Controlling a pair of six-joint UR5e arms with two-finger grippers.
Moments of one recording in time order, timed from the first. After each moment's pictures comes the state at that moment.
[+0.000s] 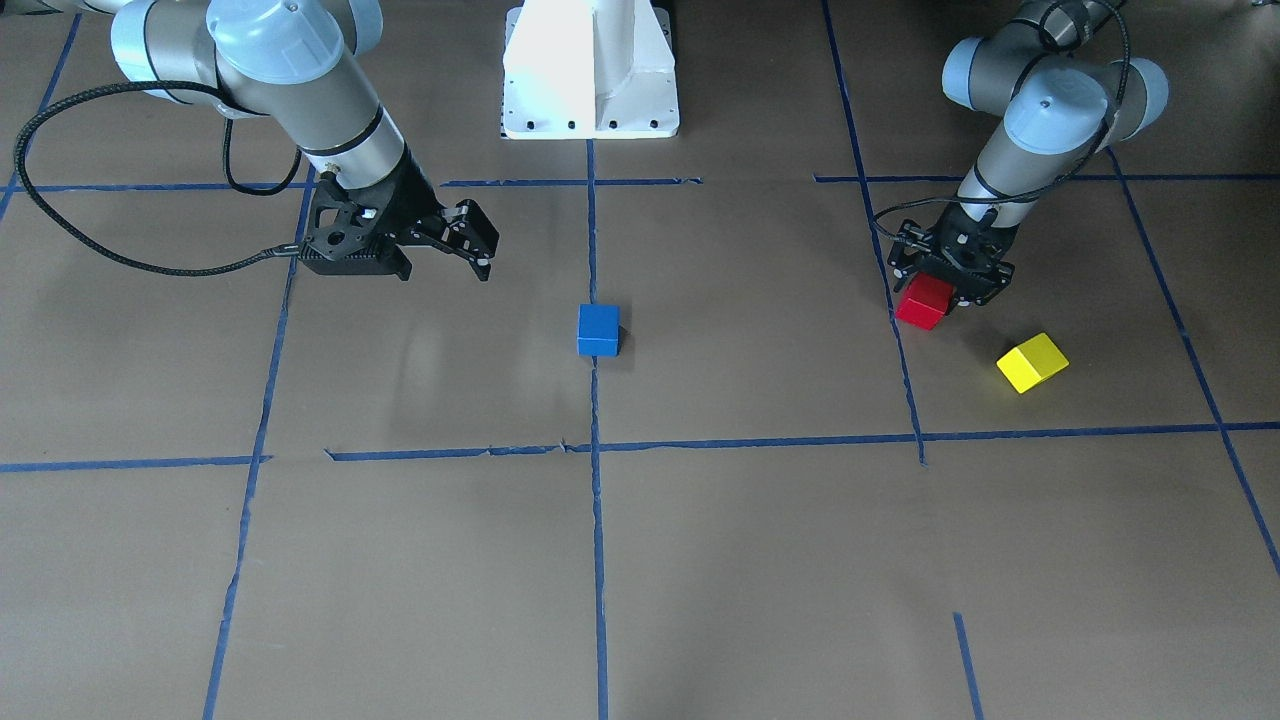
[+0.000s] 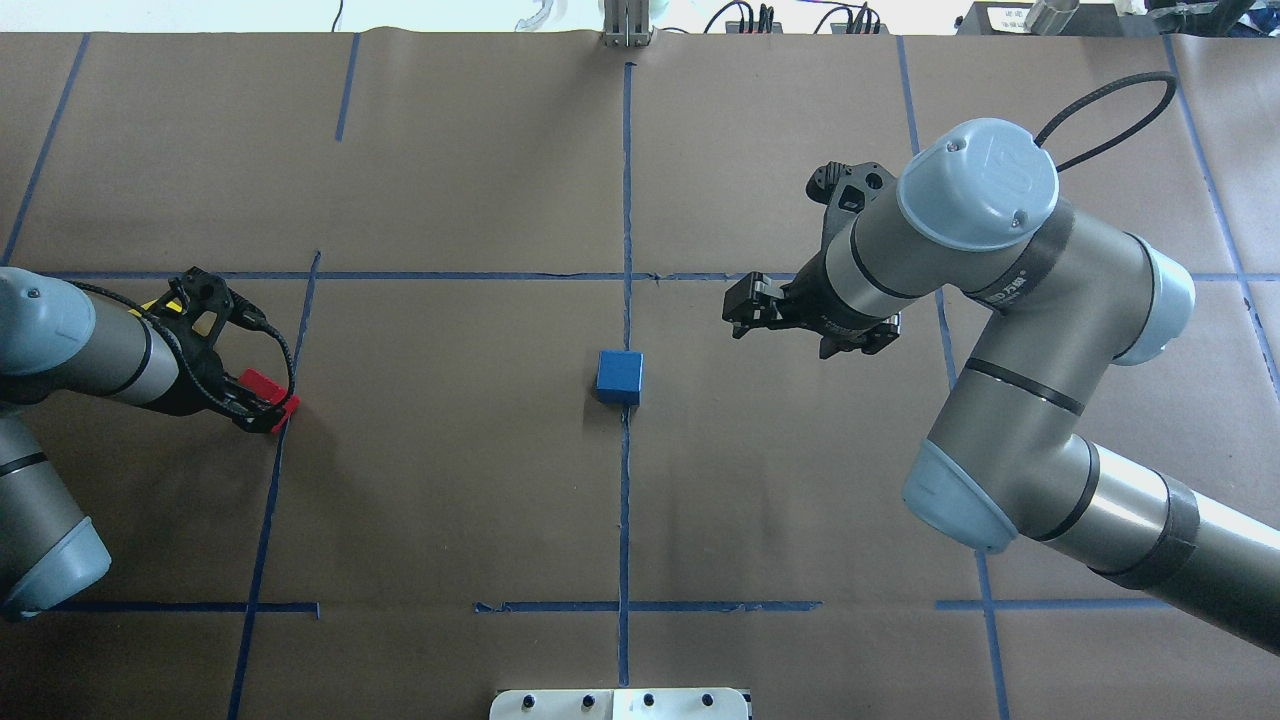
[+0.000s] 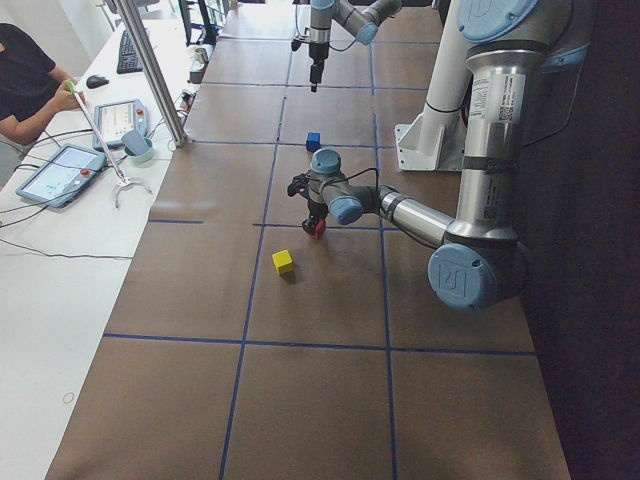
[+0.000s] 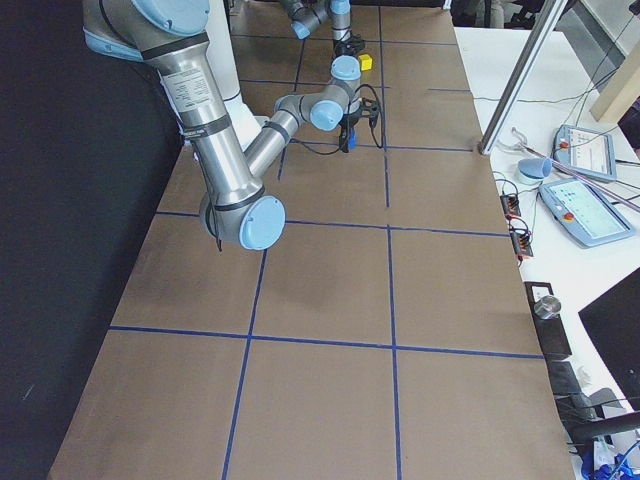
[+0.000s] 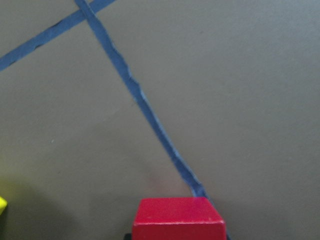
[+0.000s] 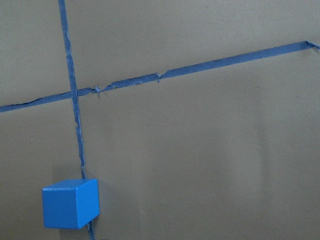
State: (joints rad) left arm -0.70 -1.65 -1.81 -2.09 -1.97 -0.53; right arm 0.66 -1.10 1.89 -1.46 2.02 1.34
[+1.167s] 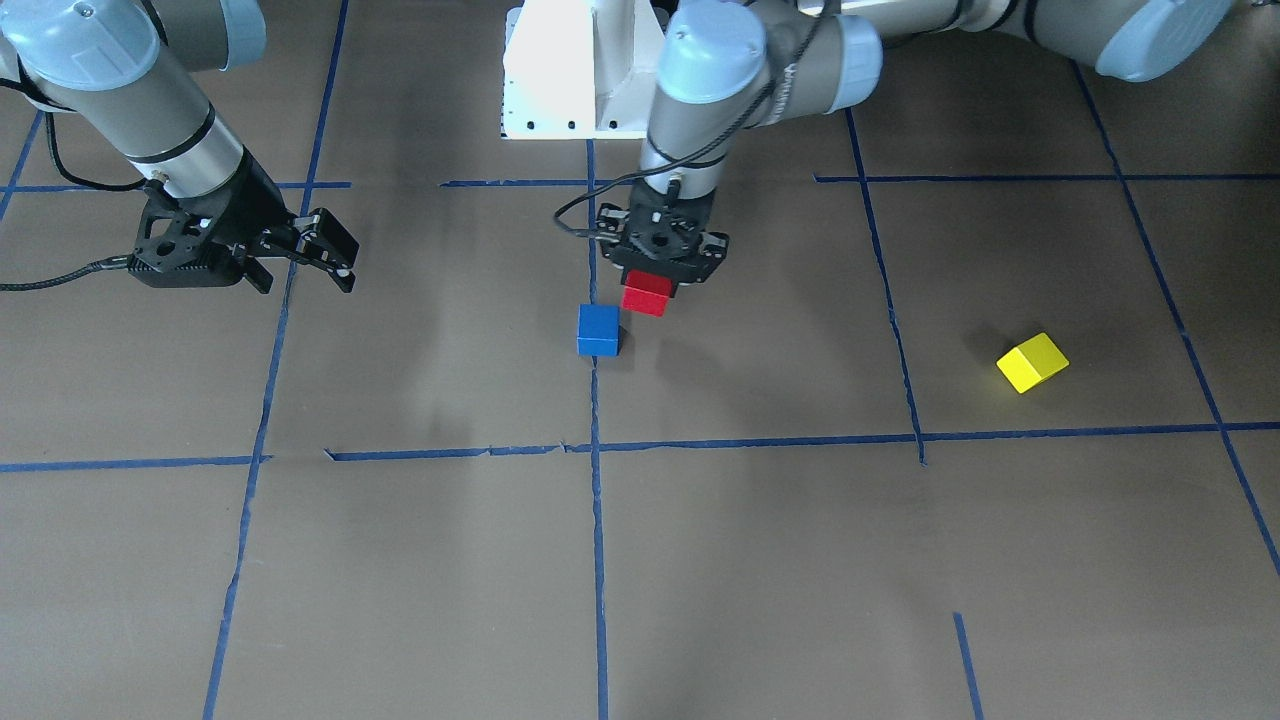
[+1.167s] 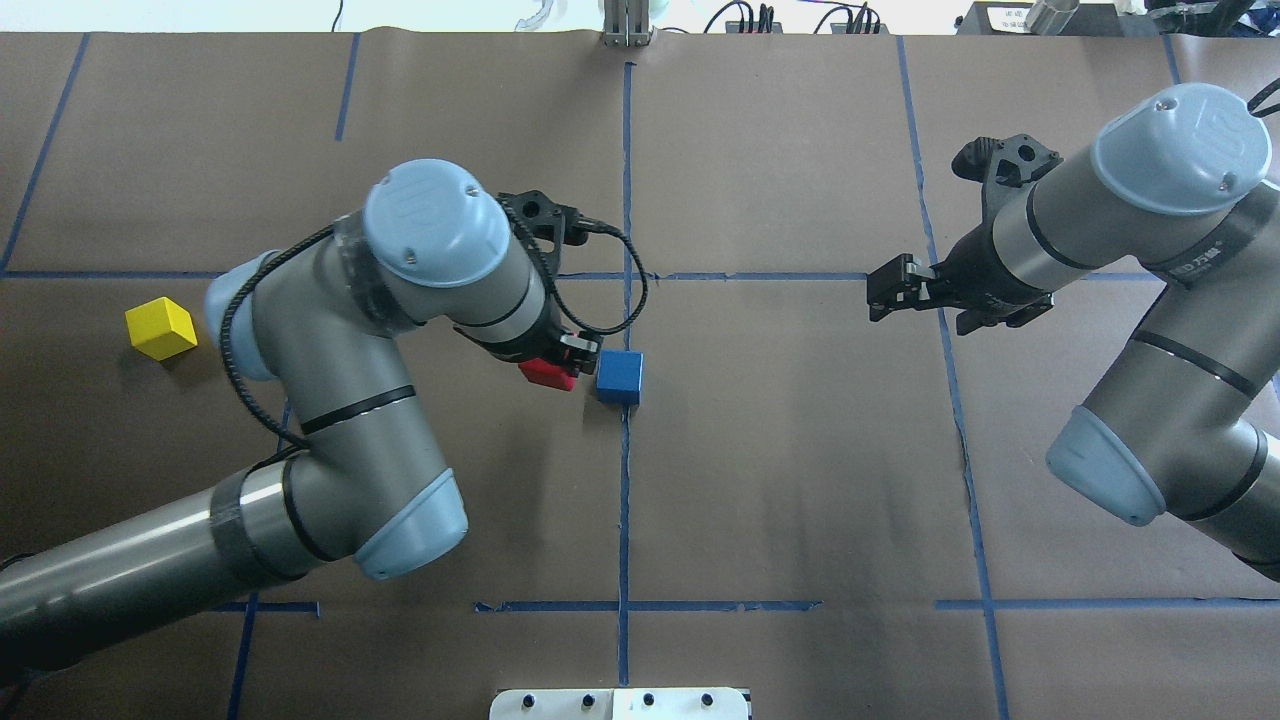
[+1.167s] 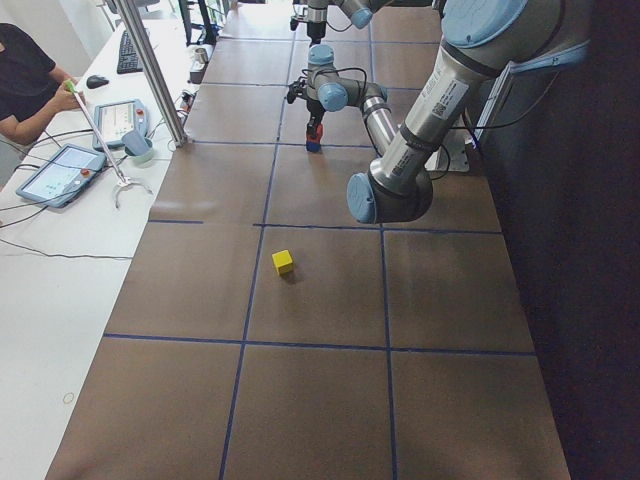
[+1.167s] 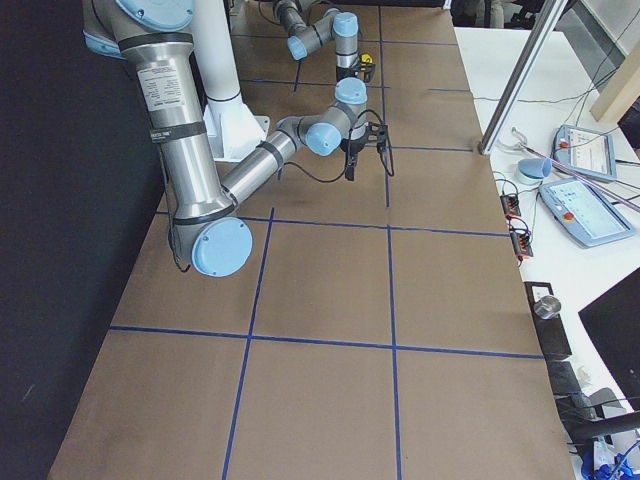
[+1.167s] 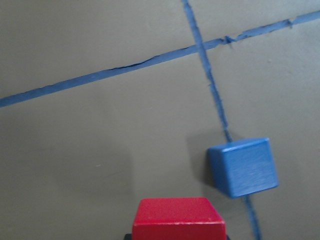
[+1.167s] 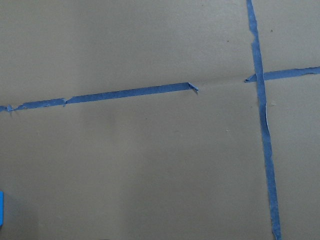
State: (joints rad) left arm -0.53 -2.37 -1.62 -1.58 -1.89 -1.00; right arm 0.81 -1.32 1.97 -1.45 2.10 1.13
